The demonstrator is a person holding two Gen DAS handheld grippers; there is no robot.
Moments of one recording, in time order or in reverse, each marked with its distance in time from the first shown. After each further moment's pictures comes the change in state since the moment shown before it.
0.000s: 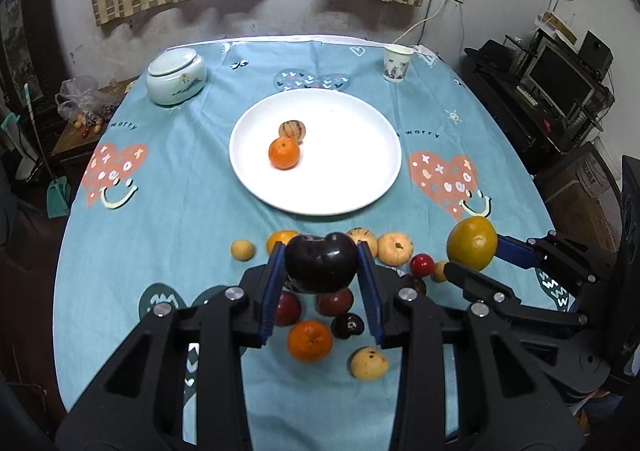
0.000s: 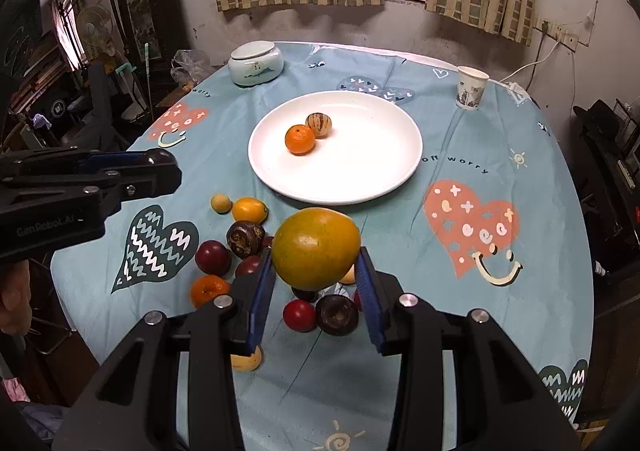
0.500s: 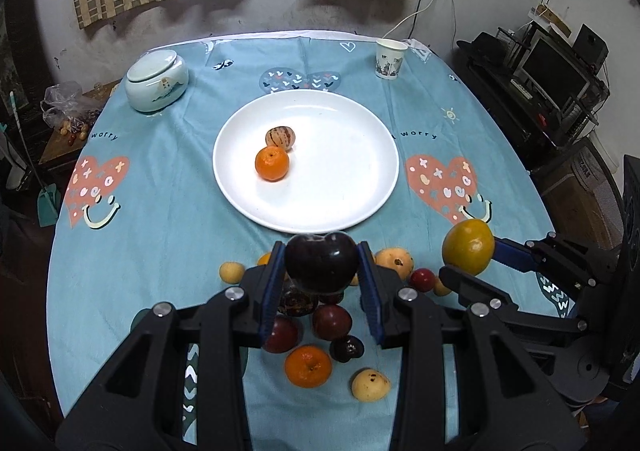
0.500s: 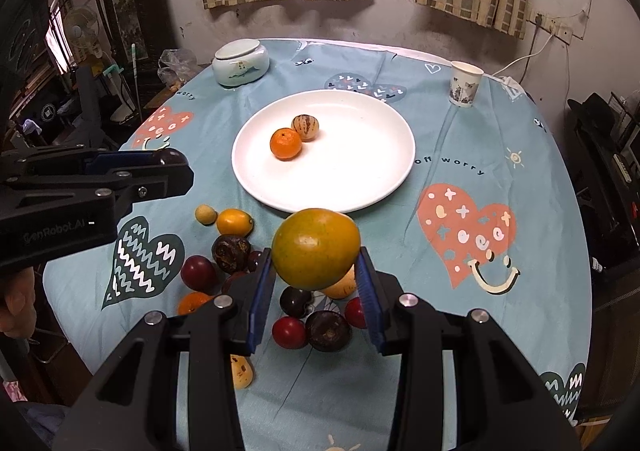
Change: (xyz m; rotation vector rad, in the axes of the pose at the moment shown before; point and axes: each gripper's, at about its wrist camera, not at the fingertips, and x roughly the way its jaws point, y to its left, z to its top) left arm 0.028 0.001 0.023 0.024 0.027 -0.033; right arm 0.017 -0.007 0.015 0.026 0.028 -0.029
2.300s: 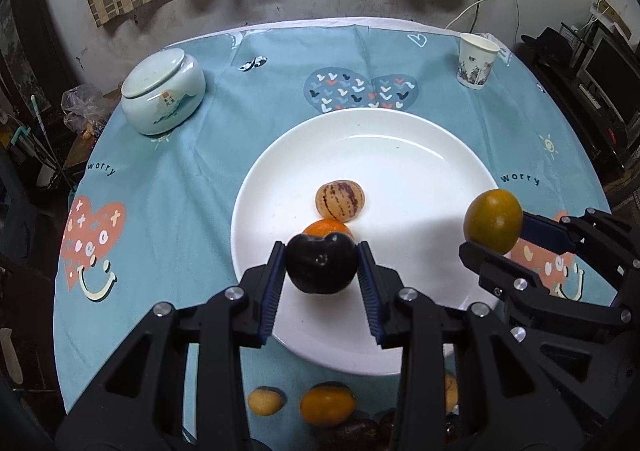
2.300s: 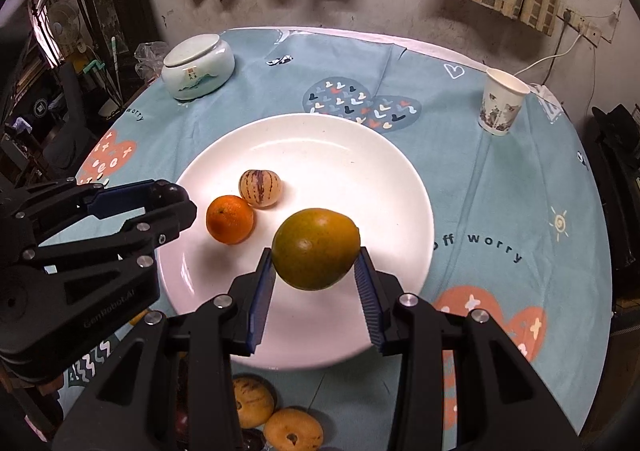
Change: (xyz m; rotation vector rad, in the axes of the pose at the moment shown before) left arm 0.129 0.035 0.090 -0.034 0.048 0.188; right arm 0.132 -0.040 0.113 -0.007 0.082 0.006
